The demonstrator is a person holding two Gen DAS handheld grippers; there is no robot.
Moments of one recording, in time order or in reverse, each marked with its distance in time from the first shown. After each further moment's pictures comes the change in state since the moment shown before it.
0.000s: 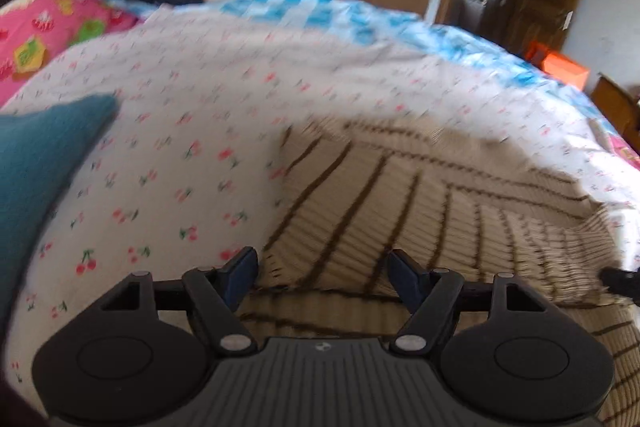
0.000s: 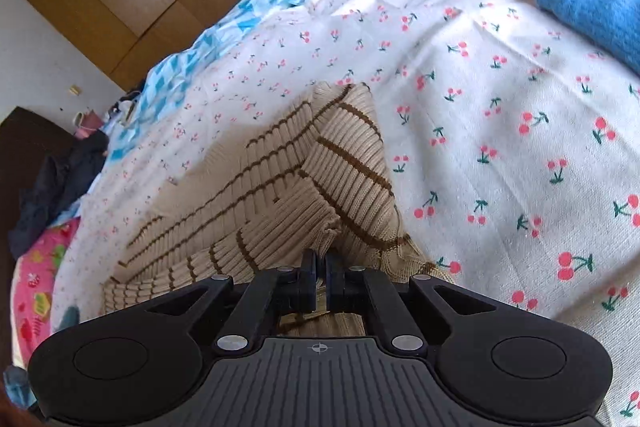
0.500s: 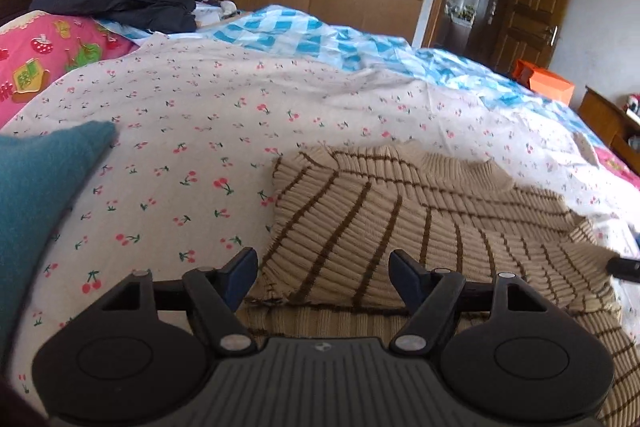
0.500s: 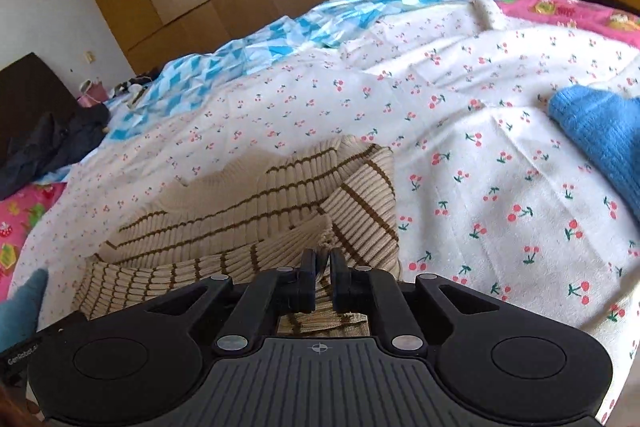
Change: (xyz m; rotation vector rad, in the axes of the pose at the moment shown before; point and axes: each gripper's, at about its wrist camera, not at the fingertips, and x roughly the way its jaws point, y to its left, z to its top) left arm -0.018 -0.008 -0.001 0.056 -0.078 -0.020; right arm -0.033 0.036 -0.001 -0.249 -0.109 -0.069
